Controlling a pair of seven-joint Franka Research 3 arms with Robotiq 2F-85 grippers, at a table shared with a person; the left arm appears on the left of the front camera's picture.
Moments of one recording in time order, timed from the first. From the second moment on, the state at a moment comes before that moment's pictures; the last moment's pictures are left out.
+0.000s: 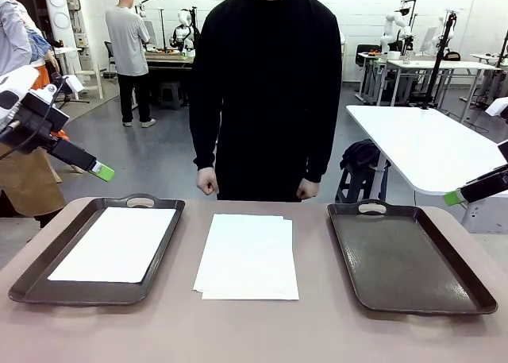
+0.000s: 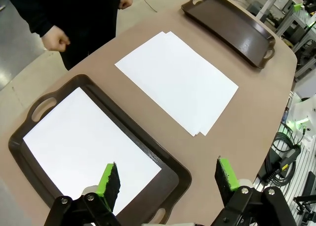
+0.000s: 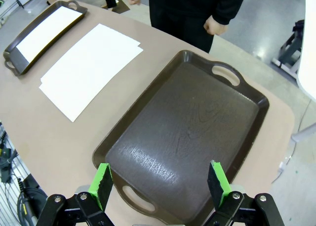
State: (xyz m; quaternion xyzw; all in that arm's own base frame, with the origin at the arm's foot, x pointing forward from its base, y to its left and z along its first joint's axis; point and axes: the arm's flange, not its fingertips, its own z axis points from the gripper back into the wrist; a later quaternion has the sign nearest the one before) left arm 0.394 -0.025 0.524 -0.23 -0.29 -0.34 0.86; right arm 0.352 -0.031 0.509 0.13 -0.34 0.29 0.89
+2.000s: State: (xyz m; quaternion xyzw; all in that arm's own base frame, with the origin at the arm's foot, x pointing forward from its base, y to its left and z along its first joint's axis) left arm 0.394 -0.026 0.525 -0.23 -0.29 -0.34 0.86; right arm 0.352 -0.031 0.509 0.13 -0.34 0.29 0.89
